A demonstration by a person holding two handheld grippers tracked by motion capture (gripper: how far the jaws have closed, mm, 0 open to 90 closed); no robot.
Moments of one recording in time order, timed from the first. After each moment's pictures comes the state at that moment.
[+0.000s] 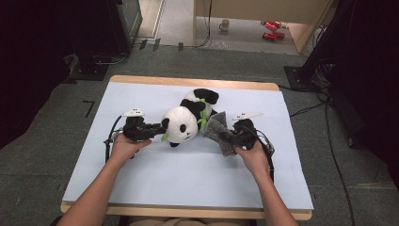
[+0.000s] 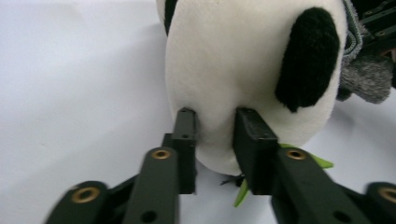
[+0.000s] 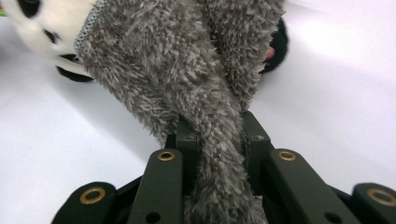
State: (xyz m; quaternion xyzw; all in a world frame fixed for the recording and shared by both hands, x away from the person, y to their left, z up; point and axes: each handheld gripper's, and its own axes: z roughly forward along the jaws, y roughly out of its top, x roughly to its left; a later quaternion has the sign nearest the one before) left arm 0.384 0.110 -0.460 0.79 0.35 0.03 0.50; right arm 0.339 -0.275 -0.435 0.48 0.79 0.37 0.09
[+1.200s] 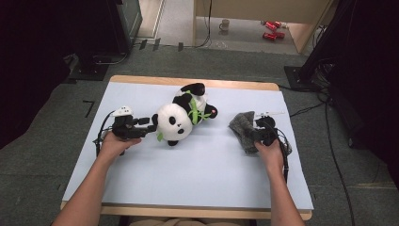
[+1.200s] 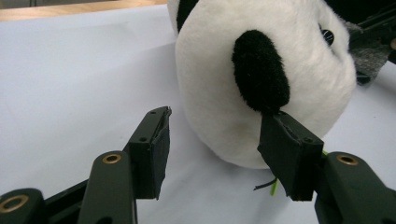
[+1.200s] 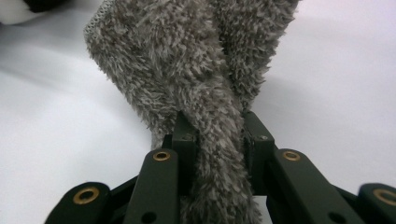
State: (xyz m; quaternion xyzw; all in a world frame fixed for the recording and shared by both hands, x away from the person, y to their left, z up) left arm 0.392 0.144 -0.463 0.79 0.36 0.07 0.50; right arm 0.360 -0.349 -0.463 0.60 0.73 0.30 0.13
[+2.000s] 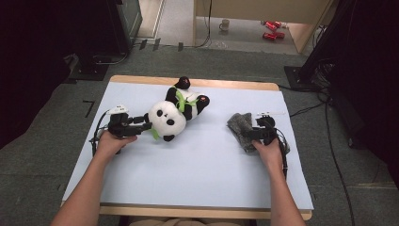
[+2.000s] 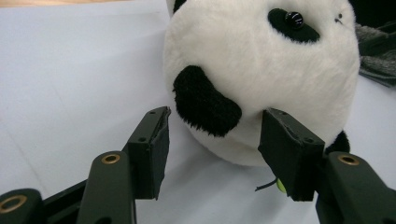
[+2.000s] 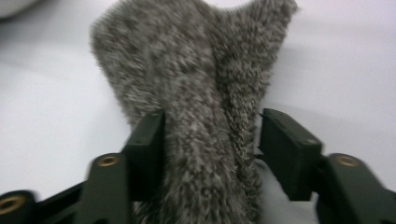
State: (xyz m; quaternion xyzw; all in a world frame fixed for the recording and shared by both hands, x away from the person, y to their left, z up) left arm 0.400 0.158 -0.467 0.78 0.39 0.07 0.49; right arm 0.371 -0.356 -0.477 0.61 0.72 0.32 0.11
